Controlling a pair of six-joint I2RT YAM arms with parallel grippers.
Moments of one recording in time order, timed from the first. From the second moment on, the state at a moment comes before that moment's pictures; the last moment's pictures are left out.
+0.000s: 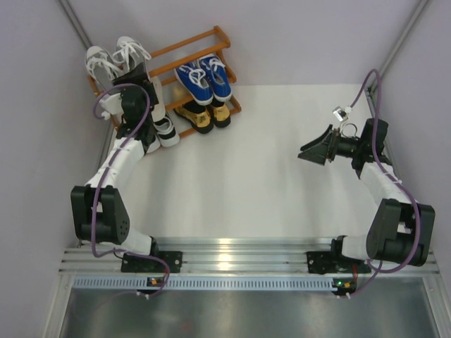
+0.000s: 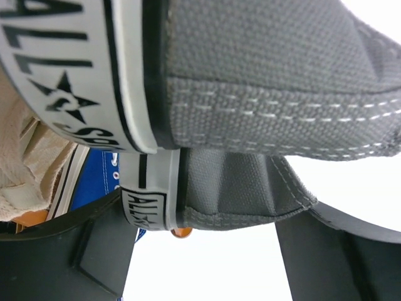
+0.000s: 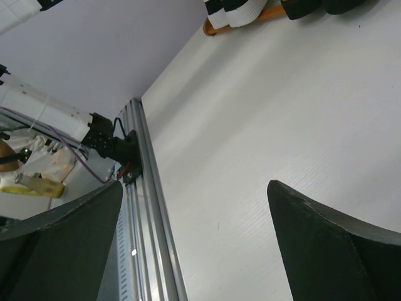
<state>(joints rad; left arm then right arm) -0.06 1.50 1.18 0.31 -0.40 -1.65 -0.18 1.33 0.78 0.12 -1.41 0.29</state>
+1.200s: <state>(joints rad) -0.06 0.99 0.94 0.15 -0.13 -1.26 -0.18 1.33 0.81 -0.05 -1.44 0.13</state>
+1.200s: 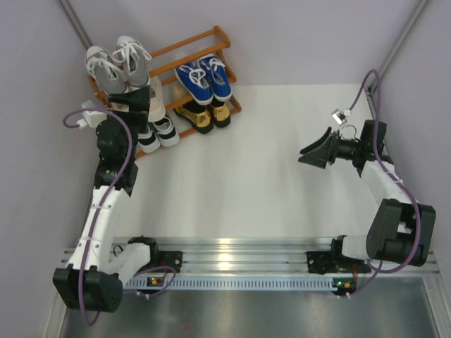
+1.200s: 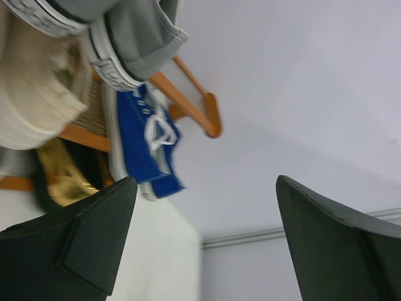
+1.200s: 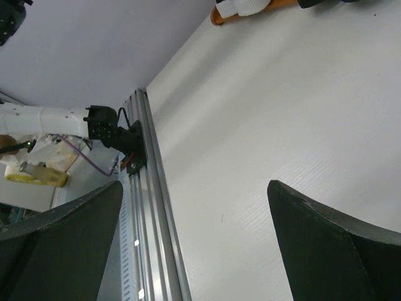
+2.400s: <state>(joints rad) -0.05 0.36 0.84 -0.54 0.09 -0.28 -0.30 0.93 0.91 -0.40 -0.55 -0.19</state>
